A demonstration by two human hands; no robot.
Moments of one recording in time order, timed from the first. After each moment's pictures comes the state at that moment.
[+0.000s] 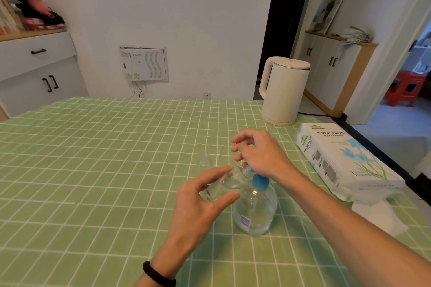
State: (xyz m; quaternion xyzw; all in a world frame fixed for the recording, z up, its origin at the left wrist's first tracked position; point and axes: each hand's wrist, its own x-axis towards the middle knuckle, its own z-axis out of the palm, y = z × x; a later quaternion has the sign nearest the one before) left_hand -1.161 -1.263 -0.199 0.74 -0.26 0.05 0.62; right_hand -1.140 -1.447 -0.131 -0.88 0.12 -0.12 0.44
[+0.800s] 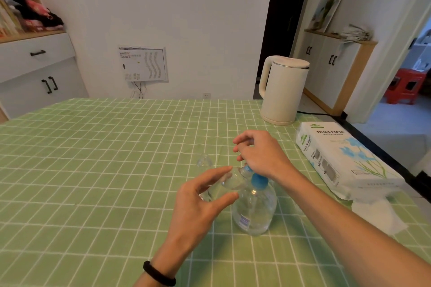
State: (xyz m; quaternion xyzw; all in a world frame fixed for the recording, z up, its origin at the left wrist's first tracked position) left_hand -1.160 -1.263 -0.201 0.74 -0.26 0.04 0.63; right_hand -1.143 -1.446 -0.131 -0.89 0.13 -0.12 0.43
